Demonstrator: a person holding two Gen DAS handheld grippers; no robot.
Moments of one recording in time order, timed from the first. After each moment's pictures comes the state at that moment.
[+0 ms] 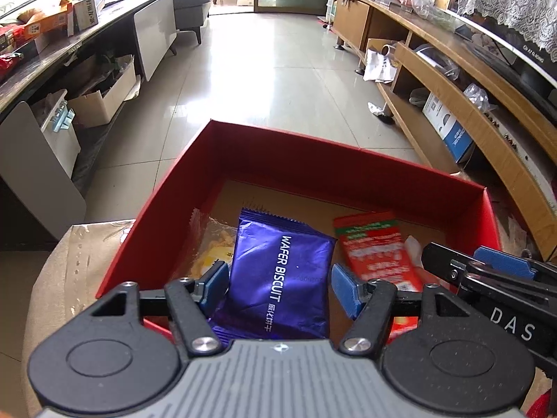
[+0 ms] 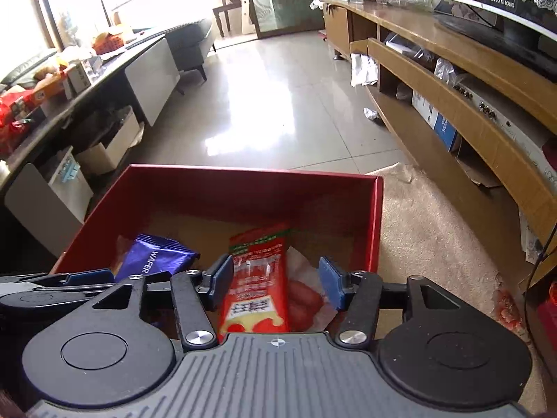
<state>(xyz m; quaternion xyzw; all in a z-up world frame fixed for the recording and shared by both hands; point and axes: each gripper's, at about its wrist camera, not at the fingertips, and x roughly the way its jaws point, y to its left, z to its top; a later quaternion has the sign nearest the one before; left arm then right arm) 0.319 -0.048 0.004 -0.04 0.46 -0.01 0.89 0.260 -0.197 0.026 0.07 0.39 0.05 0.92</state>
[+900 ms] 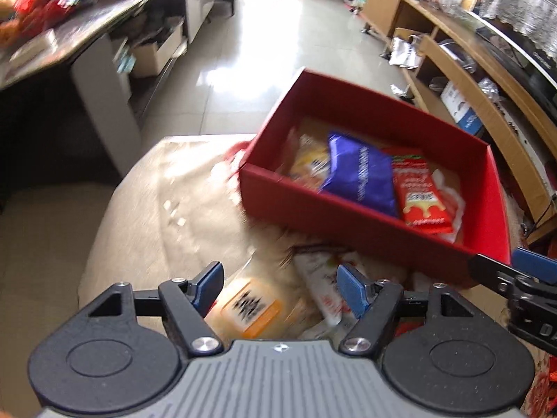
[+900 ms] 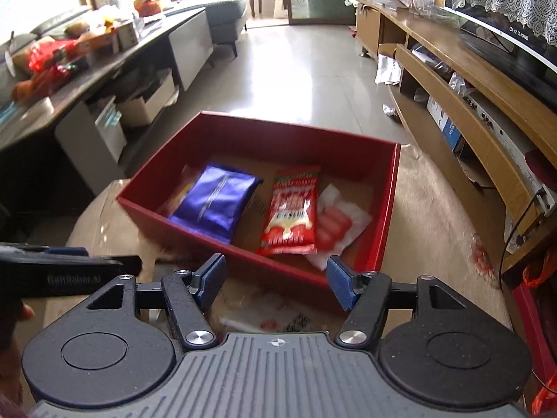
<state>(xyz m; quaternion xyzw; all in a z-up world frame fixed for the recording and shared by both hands) 0.214 0.031 0.019 -0.08 0.50 0.02 0.86 0.174 -0.156 0.052 0.00 0.42 0.08 0.90</state>
